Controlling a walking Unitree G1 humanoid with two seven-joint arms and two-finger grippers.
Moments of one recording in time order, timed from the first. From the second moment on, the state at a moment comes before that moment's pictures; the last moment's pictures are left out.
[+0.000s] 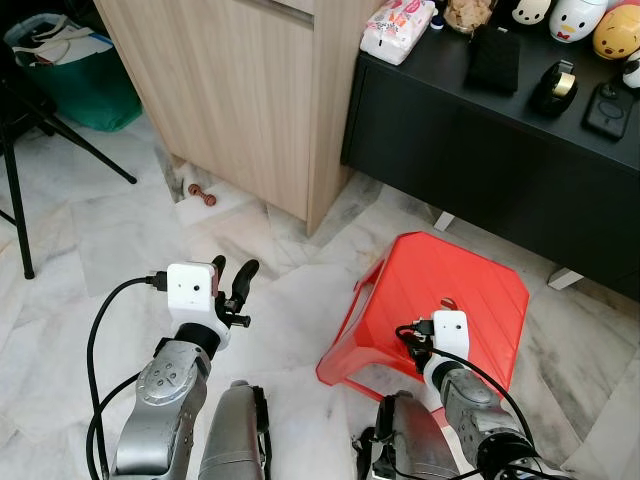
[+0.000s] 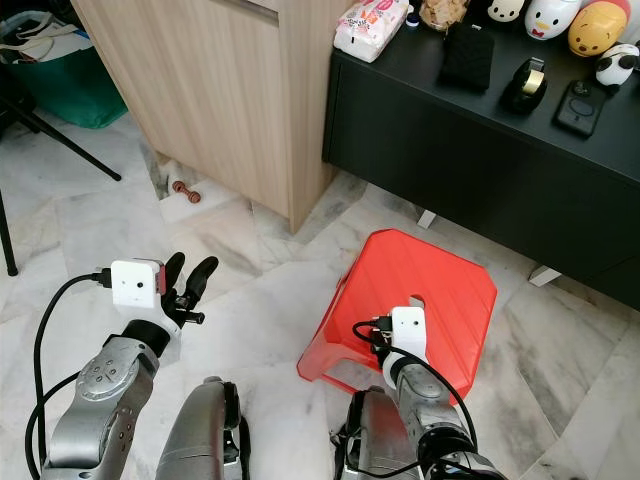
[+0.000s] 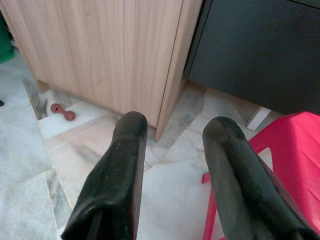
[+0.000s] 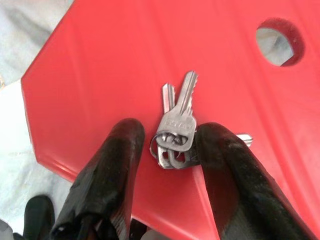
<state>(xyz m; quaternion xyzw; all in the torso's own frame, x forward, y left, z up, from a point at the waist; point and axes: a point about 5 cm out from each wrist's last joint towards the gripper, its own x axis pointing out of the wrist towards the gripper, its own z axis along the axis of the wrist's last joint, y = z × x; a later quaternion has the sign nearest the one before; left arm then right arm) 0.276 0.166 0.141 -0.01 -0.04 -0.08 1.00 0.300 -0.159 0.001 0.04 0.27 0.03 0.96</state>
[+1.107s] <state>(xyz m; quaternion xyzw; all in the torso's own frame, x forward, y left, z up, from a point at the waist) 0.276 0.166 0.141 -0.01 -0.04 -0.07 1.00 0.305 -0.148 0.007 0.05 0.24 0.06 0.97</state>
